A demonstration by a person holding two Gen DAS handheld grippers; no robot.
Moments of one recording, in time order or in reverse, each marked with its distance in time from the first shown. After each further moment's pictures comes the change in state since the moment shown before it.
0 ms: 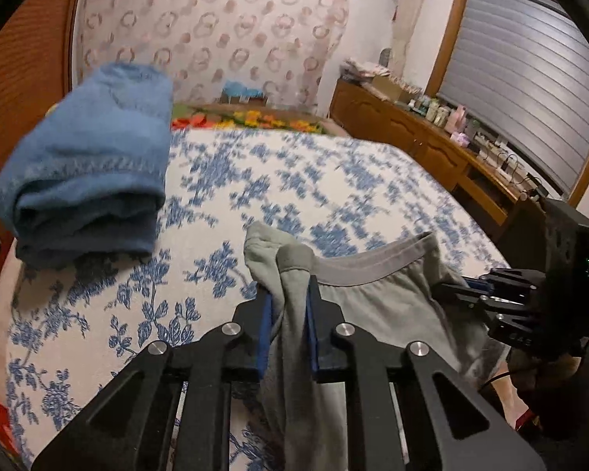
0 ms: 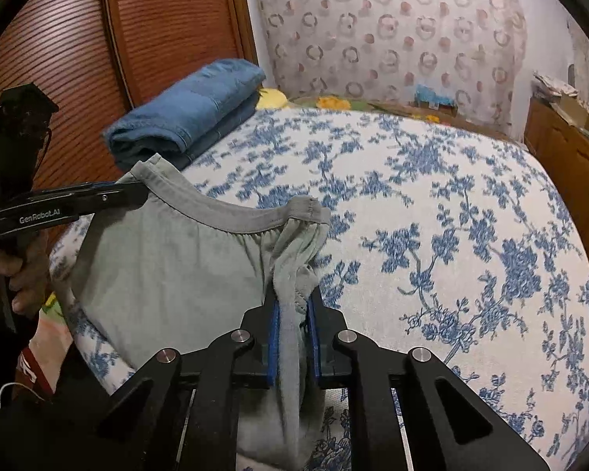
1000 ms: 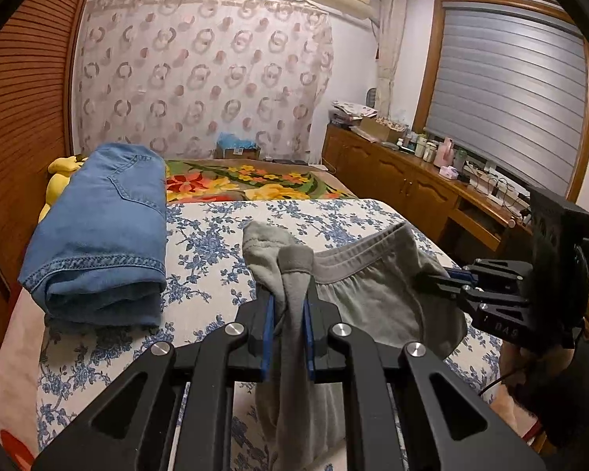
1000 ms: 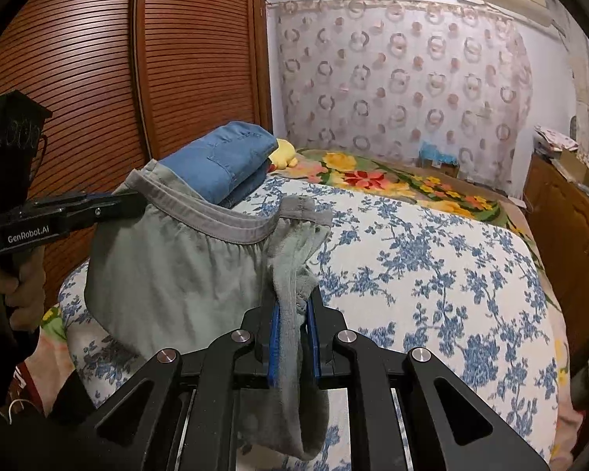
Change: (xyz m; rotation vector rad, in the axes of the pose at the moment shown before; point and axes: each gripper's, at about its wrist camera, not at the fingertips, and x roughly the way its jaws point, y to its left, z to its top) left arm -0.035 -0.018 0.034 0.053 -0.170 0.010; right arm -0.029 0.002 0.040 -0.103 -0.153 -0.016
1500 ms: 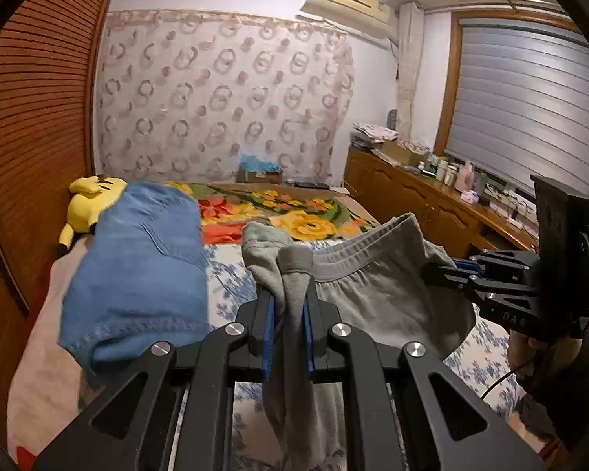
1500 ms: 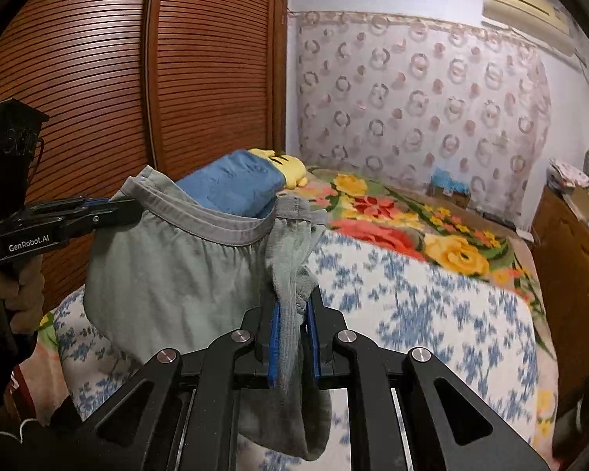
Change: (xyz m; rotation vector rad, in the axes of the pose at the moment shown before) left arm -0.004 0.032 0.043 -0.017 -0.077 0.079; right arm 0.035 -0.008 0.068 -0.096 -0.038 0.029
